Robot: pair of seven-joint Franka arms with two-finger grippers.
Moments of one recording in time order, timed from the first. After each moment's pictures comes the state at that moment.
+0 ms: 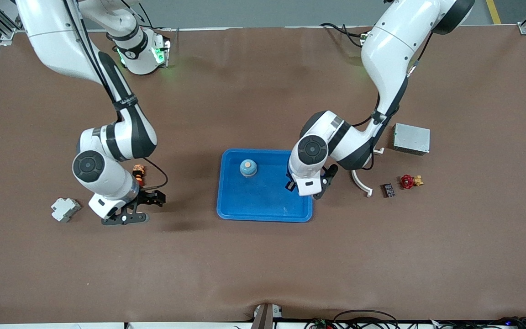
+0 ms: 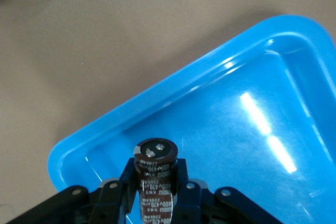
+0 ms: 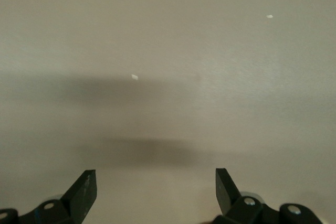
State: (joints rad) left arm -0.45 0.74 -0.23 -1.53 0.08 2.17 -1.65; right arm 0.21 0.53 -0.03 -1.83 -0.02 2.42 0.07
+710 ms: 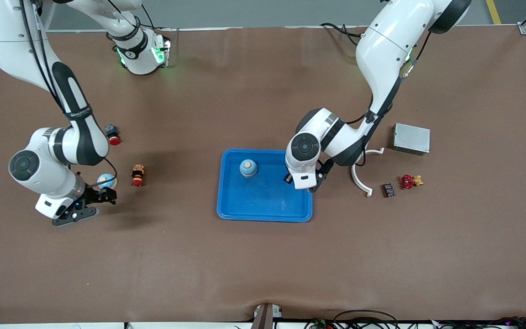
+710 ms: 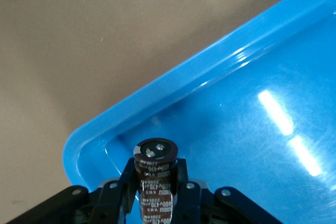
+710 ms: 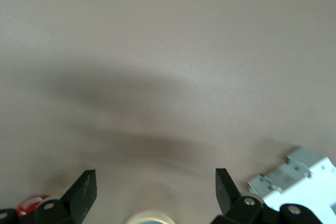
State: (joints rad) left arm -0.48 0.74 -0.23 -1.58 0.08 2.17 -1.68; right arm -0.05 0.51 -0.02 -1.91 -0.02 2.48 -0.37
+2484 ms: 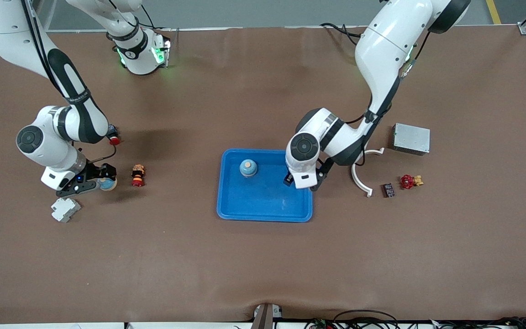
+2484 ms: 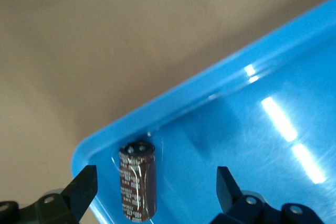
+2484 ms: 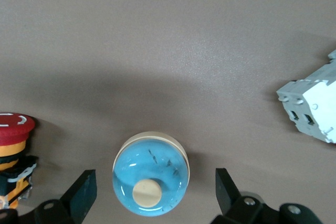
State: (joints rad) left arm -0.47 0.73 -0.22 -1.57 0.08 2.12 -1.68; right arm -0.12 0.40 0.00 -2.22 -0.02 2.66 -0.39
